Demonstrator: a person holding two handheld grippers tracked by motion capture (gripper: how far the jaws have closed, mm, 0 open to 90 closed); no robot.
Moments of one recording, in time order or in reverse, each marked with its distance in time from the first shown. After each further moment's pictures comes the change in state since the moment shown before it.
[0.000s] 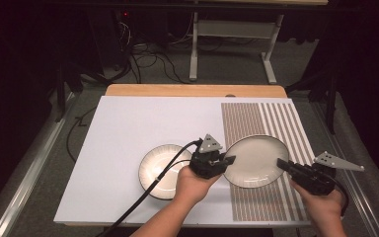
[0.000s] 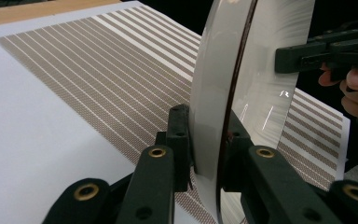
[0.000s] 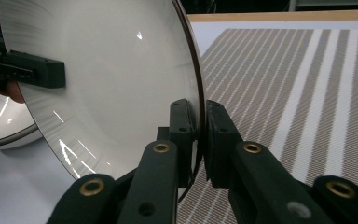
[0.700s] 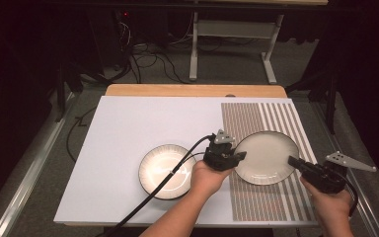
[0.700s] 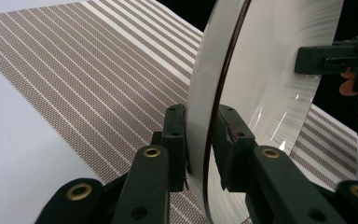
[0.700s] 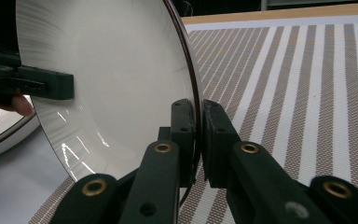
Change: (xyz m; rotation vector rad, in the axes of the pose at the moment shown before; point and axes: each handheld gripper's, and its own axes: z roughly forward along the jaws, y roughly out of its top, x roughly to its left) left arm 0.004 0.010 0.046 0.028 -0.013 -0.074; right arm -0.026 -0.004 -0.010 -0.021 -0.075 0.051
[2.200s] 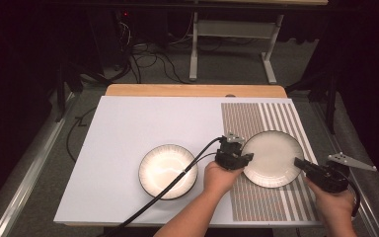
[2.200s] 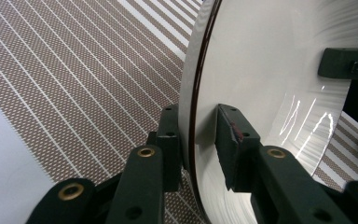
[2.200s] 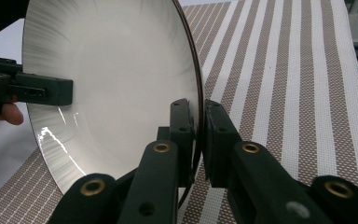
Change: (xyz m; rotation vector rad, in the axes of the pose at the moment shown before) left arm 0.002 -0.009 0.050 0.049 0.031 -0.084; right arm -0.025 -0.011 0.004 0.057 -0.098 0.044
